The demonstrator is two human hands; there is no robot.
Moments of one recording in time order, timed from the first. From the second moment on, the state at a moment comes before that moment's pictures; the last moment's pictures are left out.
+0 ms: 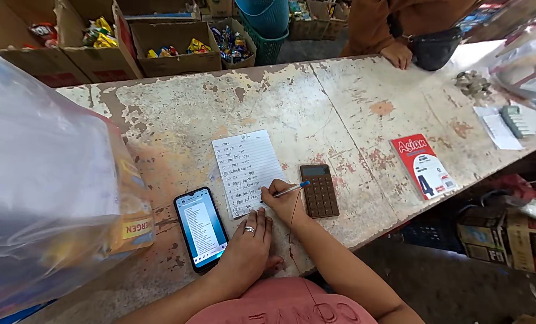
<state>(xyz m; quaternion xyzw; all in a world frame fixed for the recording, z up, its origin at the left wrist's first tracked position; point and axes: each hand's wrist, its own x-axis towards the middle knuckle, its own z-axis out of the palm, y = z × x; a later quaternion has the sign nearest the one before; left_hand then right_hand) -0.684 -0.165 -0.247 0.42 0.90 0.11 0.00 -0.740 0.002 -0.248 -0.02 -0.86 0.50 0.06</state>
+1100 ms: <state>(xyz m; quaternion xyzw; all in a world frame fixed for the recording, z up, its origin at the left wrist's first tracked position) -0.692 -0.174 -0.237 0.44 0.88 0.15 0.03 -0.748 0.019 -0.247 -0.04 -0.79 0.59 0.16</state>
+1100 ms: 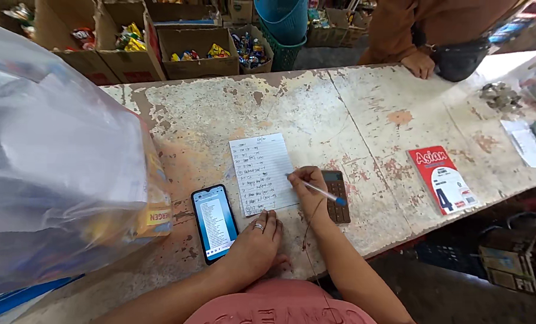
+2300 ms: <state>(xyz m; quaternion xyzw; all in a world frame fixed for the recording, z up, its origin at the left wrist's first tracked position) -0.737 -0.261 -0.178 0.19 0.95 0.21 0.13 -0.647 0.097 -0.248 0.11 -0.95 0.28 0.03</state>
